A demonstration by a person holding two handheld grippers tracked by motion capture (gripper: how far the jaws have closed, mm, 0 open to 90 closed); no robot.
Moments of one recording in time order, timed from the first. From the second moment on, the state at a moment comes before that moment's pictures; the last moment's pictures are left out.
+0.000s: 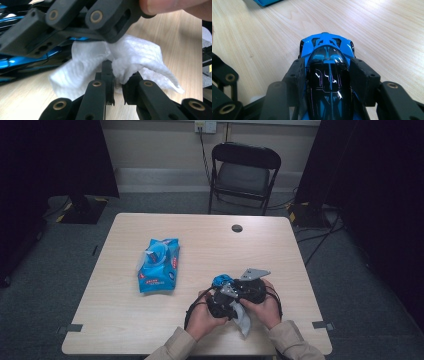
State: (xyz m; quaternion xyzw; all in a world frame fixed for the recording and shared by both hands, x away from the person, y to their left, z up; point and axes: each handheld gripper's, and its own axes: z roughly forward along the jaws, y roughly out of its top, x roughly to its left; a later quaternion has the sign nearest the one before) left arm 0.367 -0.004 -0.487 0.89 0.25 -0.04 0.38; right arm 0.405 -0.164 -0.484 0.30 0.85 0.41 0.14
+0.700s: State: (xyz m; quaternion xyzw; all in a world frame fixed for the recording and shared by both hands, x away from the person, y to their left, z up) left arm 0.405 0.089 -0.471 0.85 0.36 0.03 0.38; right arm 0.405 -0.165 -0.484 0.30 0.85 0.41 0.14
